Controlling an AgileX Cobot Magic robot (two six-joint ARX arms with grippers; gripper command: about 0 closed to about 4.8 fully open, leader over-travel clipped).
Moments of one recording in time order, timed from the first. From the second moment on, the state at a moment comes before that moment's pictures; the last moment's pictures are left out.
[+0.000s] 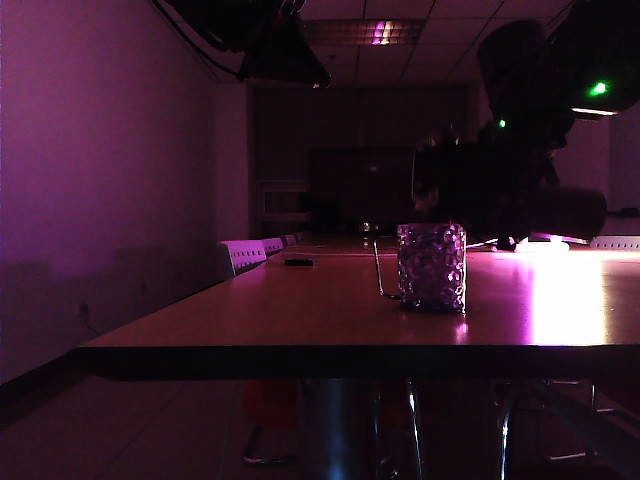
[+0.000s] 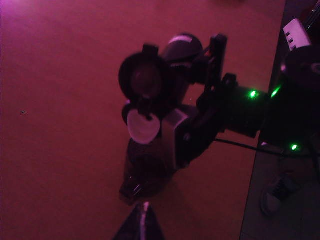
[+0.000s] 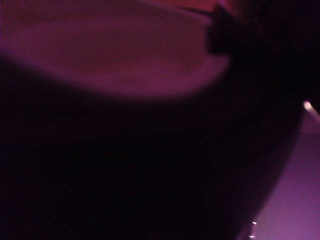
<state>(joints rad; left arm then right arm) -0.36 2.16 2.37 -0.93 0.78 0.41 0.30 1.85 1.12 0.44 0.41 -1.30</state>
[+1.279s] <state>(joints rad) -0.36 2.16 2.37 -0.93 0.78 0.41 0.30 1.76 1.03 0.41 0.43 -1.26</state>
